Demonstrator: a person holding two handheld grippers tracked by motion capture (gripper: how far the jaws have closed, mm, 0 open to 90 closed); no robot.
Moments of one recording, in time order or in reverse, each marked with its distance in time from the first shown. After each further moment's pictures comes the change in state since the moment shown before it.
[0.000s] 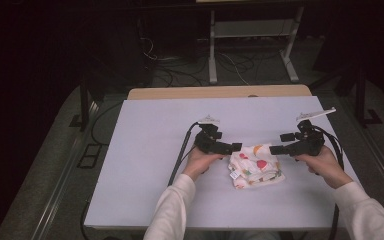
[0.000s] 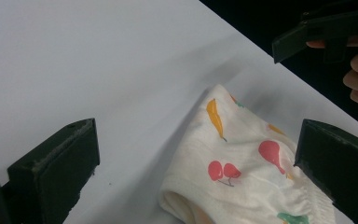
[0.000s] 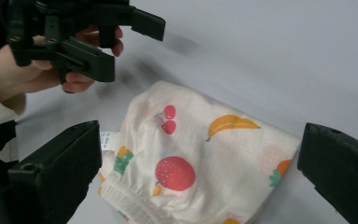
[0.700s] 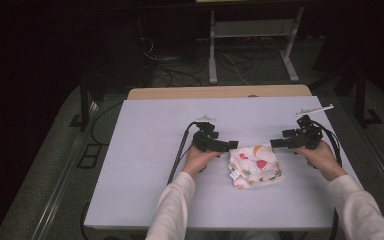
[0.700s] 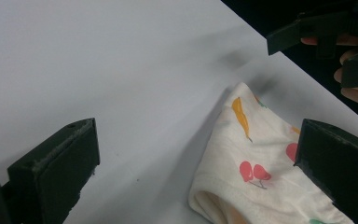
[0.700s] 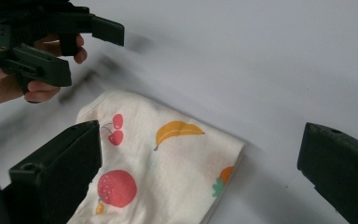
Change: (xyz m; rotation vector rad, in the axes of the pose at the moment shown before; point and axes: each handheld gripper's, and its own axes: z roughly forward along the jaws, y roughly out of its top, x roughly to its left) left arm 0.019 -0.005 0.007 0.010 0.018 -0.051; right arm -0.036 0.002 0.011 -0.005 -0.053 0.058
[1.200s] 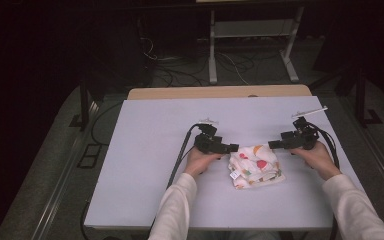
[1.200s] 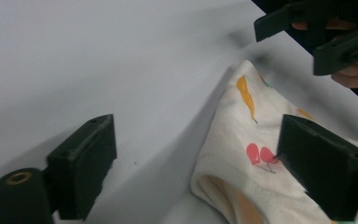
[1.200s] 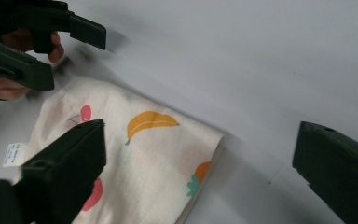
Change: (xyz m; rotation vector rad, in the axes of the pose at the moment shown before) left arm 0.003 -0.006 0.009 0.080 -0.019 -0.015; right arm -0.012 -0.005 0.015 0.049 -0.039 0.004
